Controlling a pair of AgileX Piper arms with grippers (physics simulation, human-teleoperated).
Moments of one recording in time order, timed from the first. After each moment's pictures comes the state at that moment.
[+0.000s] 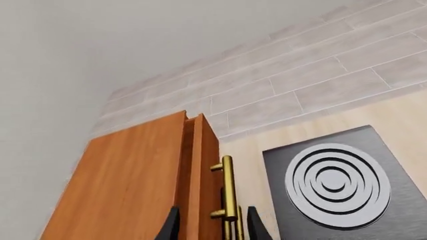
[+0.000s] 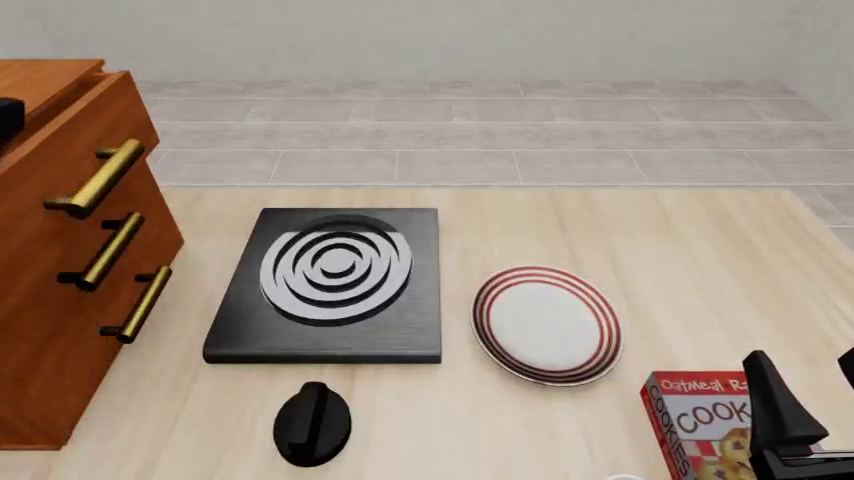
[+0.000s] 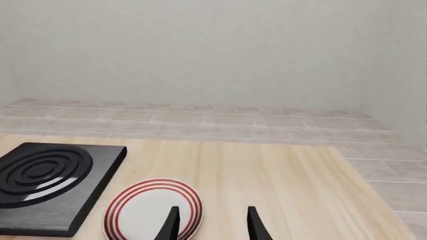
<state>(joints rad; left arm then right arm) 0.07 0.80 -1.08 0.58 0.38 0.02 0.00 -0.04 0.03 -0.04</state>
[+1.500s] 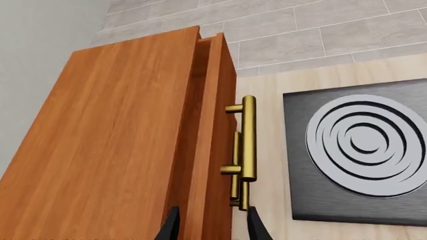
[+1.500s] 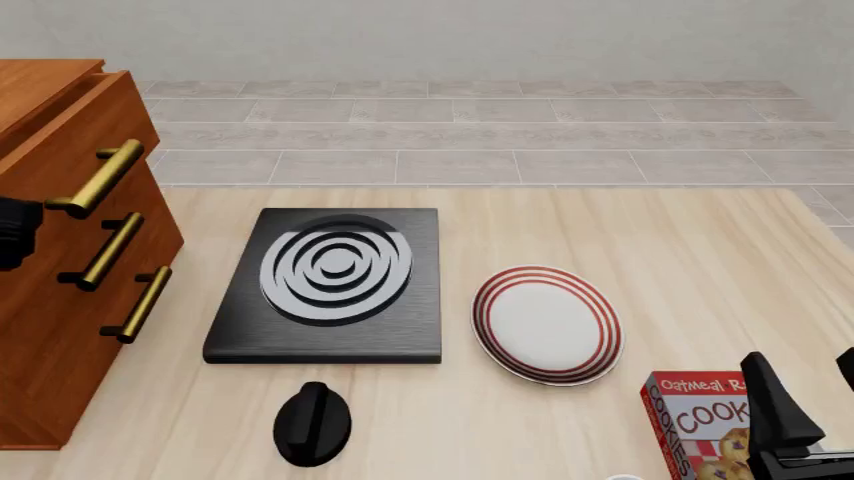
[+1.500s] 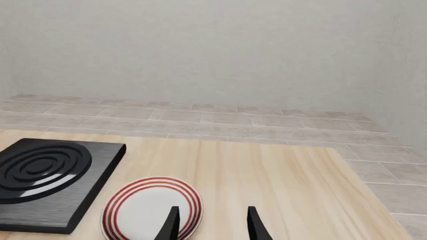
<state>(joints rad) 0.25 0.86 -0.89 0.58 0.34 0.02 0.00 -0.04 0.04 -0.05</state>
